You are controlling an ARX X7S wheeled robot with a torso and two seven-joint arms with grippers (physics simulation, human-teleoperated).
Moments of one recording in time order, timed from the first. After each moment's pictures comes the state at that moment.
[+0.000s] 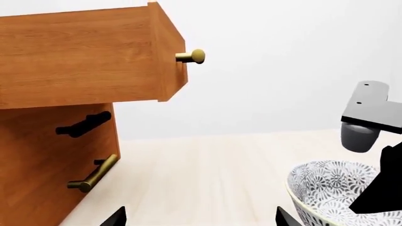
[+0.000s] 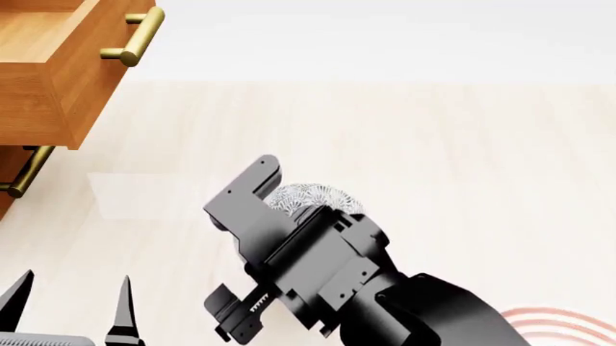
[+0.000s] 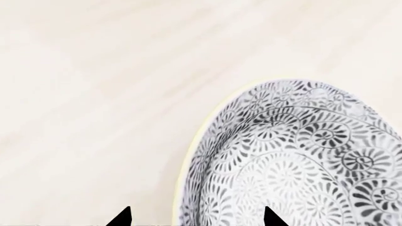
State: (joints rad) left arm -0.06 -0.31 0.27 0.27 -0.22 -0.13 -0.33; right arm 1.36 0.00 -1.53 0.92 1.02 0.69 -0.19
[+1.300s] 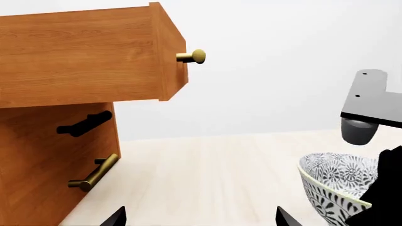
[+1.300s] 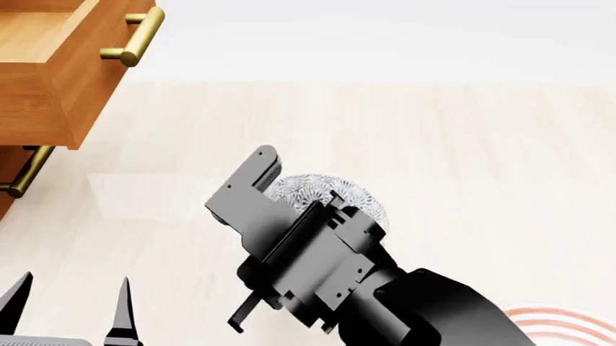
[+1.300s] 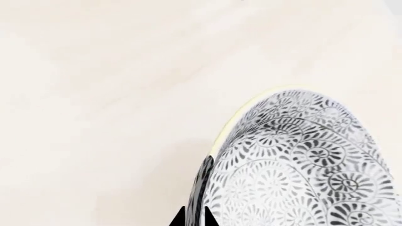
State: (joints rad) left arm -0.06 -0.33 0.28 0.27 -0.23 -0.11 -0.34; right arm 1.37 0.00 -1.53 0.91 0.92 0.71 -0.17
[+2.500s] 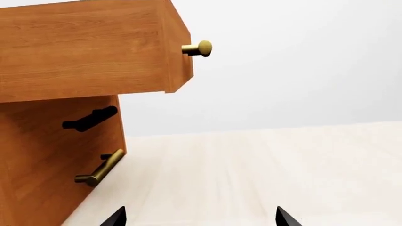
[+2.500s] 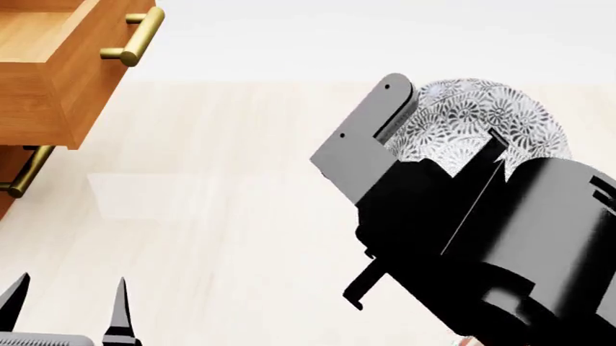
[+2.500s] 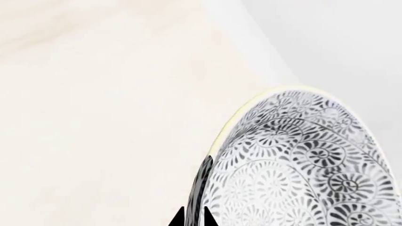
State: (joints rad) left arm -0.08 -0.34 0.29 0.23 -0.24 -0.10 -0.36; right arm 1.48 0.60 -1.11 -0.12 1.22 1.36 0.52
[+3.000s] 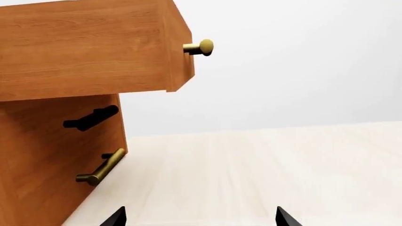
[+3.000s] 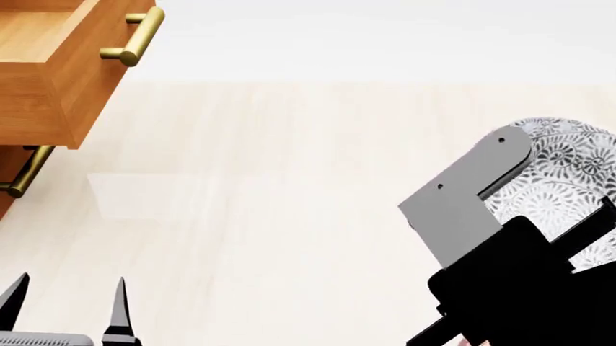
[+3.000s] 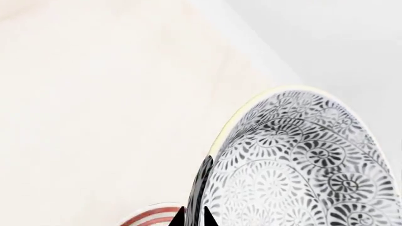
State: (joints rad) left arm -0.08 -0.34 0.29 0.22 -0.24 -0.10 -0.36; right arm 1.31 0.89 -0.91 -0.39 1.58 1.35 0.88
